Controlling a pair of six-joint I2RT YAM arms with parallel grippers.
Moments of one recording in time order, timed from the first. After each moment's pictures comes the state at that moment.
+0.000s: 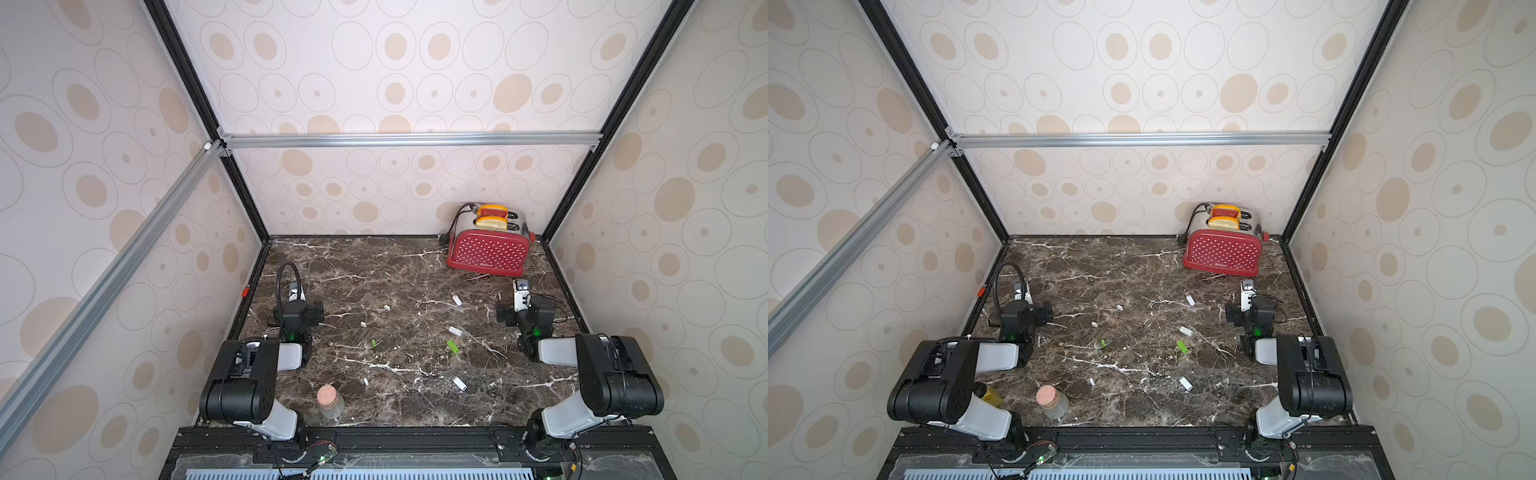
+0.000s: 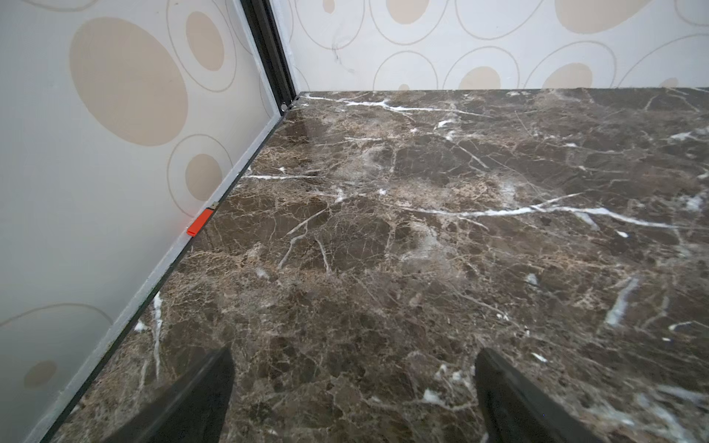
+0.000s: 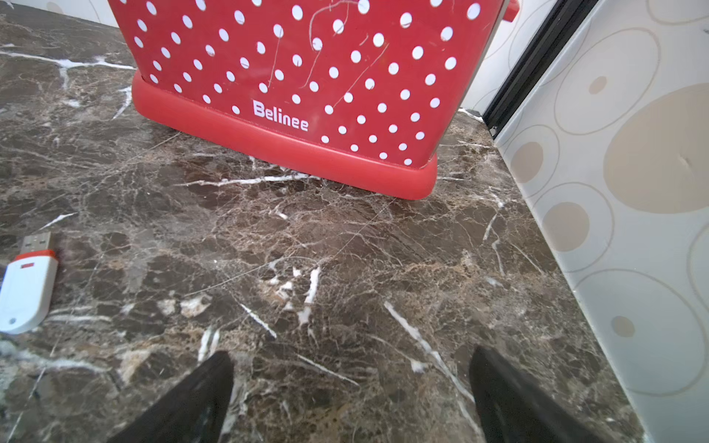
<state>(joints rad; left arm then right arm) -0.01 1.53 0.40 0.71 -0.32 0.00 0.03 1.55 0.43 0.69 0.03 -0.23</state>
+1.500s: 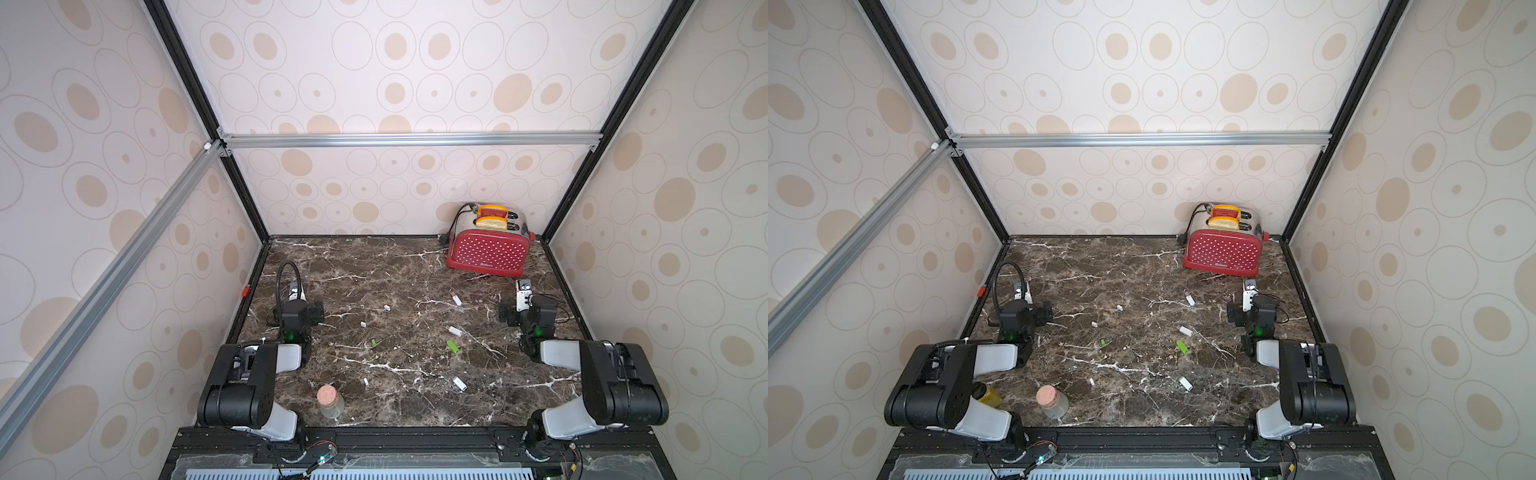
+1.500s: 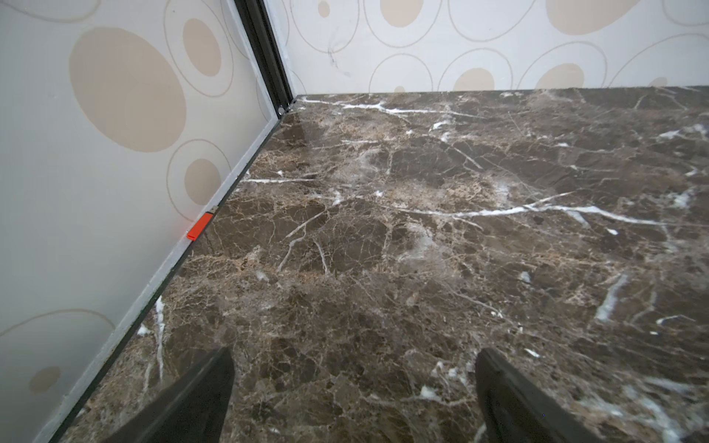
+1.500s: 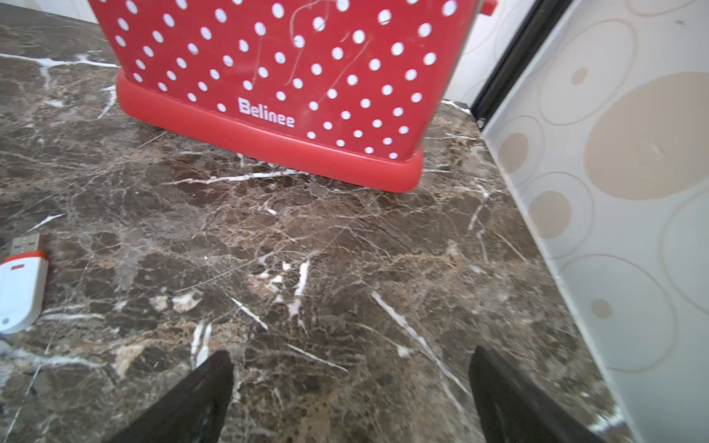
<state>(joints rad) -0.01 1.48 0.40 0.67 -0.30 0.02 0.03 1.46 0.44 0.57 0.08 -0.21</state>
